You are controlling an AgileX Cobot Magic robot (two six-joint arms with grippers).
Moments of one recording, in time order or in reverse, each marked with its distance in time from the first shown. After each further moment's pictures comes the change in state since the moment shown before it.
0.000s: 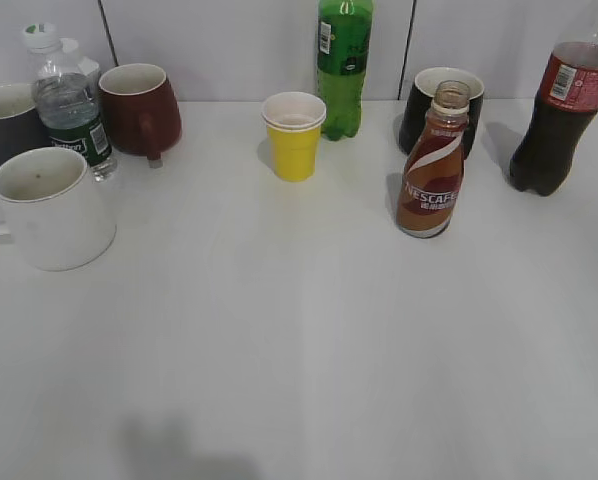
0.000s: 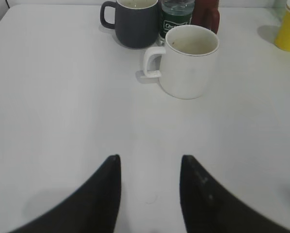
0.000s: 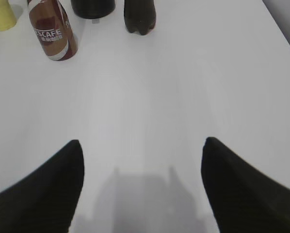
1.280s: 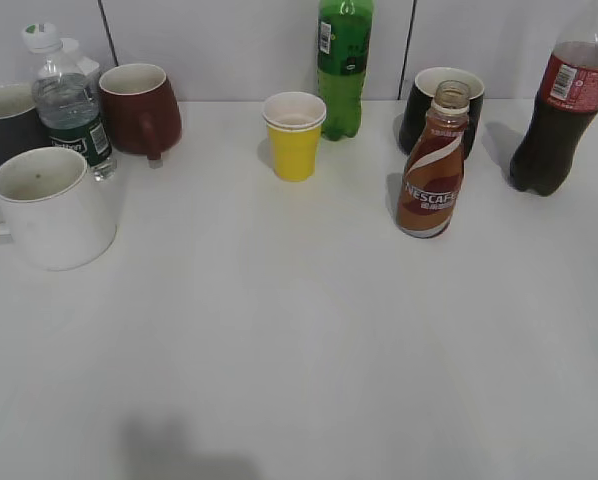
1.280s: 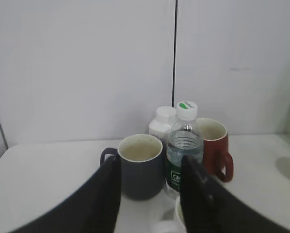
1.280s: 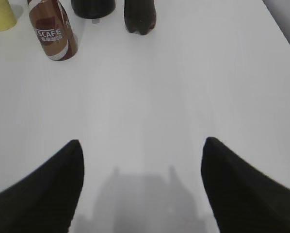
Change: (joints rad) left arm 0.000 0.523 0.045 0.048 -0.930 0.000; right arm 0.000 0.000 0.000 0.000 0.000 0.000
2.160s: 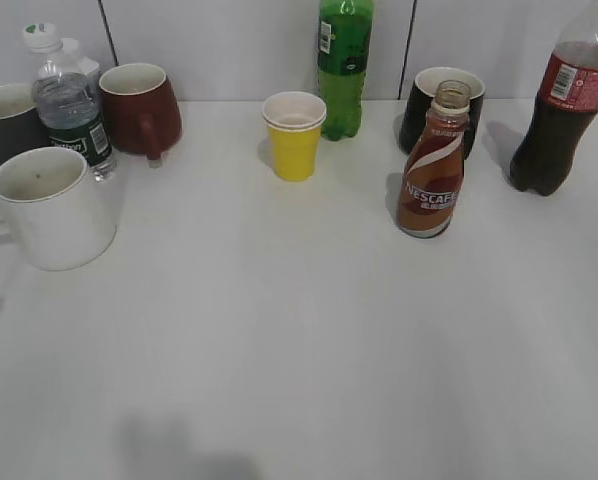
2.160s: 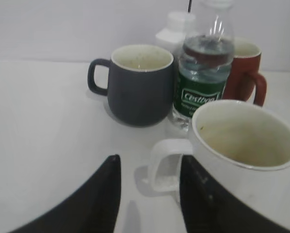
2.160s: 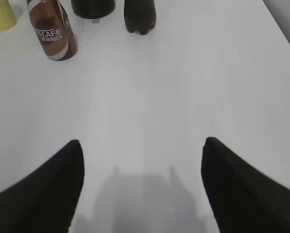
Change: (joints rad) left arm 0.000 0.622 0.318 -0.083 -0.785 0.000; right arm 0.000 0.000 0.000 0.000 0.000 0.000
